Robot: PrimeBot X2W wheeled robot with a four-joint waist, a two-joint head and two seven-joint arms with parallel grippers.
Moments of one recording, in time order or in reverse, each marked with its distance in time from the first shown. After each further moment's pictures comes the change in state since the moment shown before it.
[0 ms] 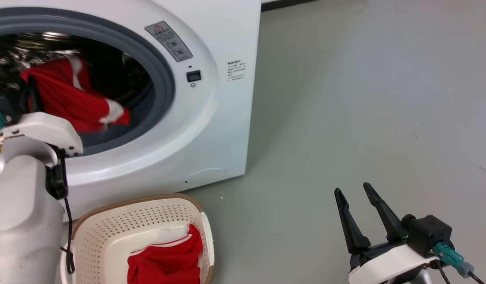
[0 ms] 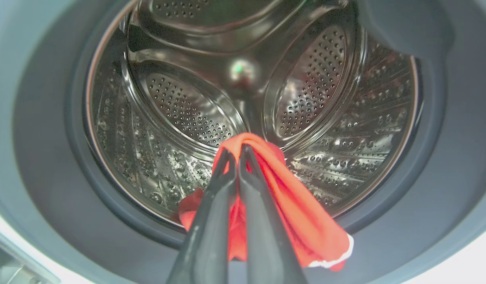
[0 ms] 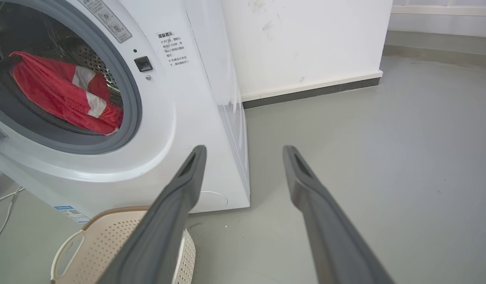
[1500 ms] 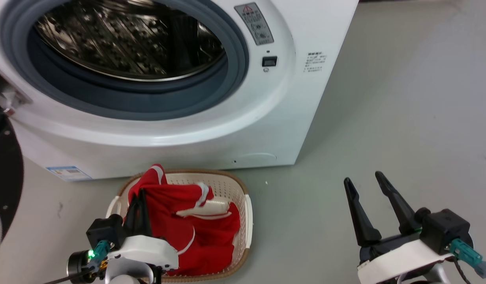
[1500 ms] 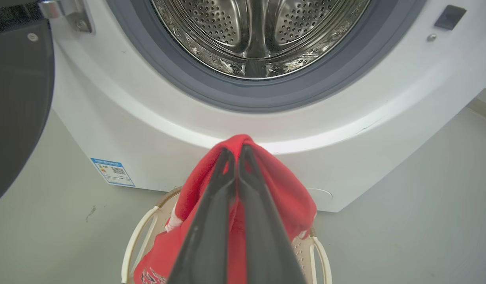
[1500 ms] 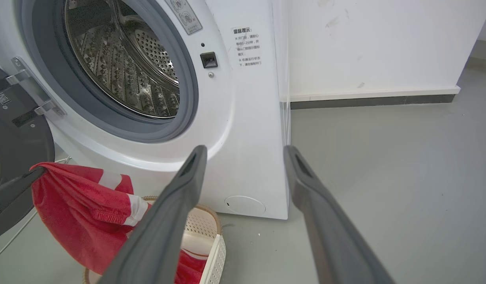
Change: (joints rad) left arm 0.657 -0.274 -0.079 -0.560 -0.027 0.056 0.009; right arm 0.045 0.000 -0.036 -0.149 -0.046 0.000 0.086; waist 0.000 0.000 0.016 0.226
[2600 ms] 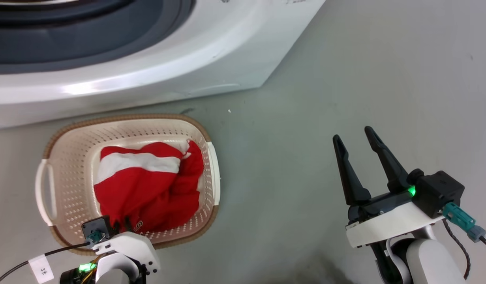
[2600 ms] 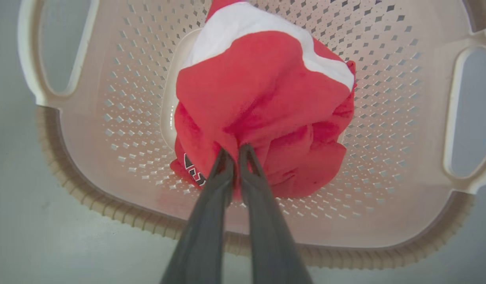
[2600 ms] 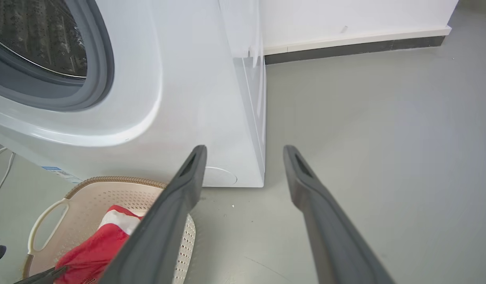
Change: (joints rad) left arm -0.286 -0.051 0.239 0.712 0.088 -0.059 -0.012; right arm -0.229 -0.011 0.055 0.126 0.035 0.000 -0.110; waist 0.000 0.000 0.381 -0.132
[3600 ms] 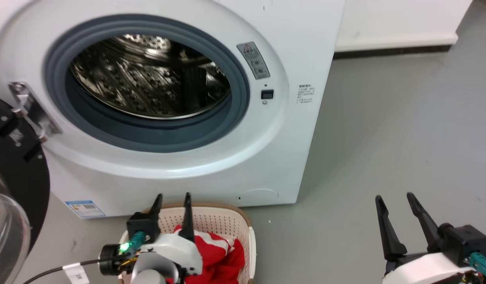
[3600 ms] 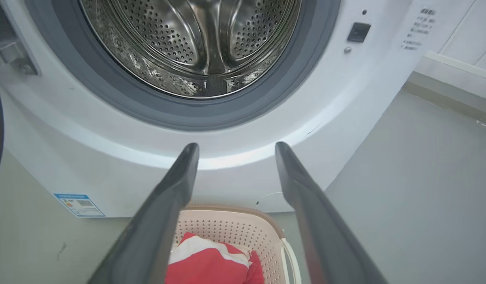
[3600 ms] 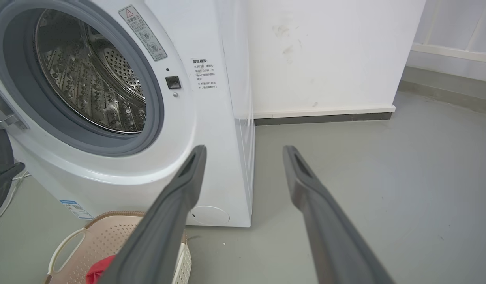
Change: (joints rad) left arm 0.162 -0.015 -0.281 -0.426 -0.016 -0.042 0.000; right arm 0.275 0.010 -0.181 -0.070 -0.082 0.000 0.105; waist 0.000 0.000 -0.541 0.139
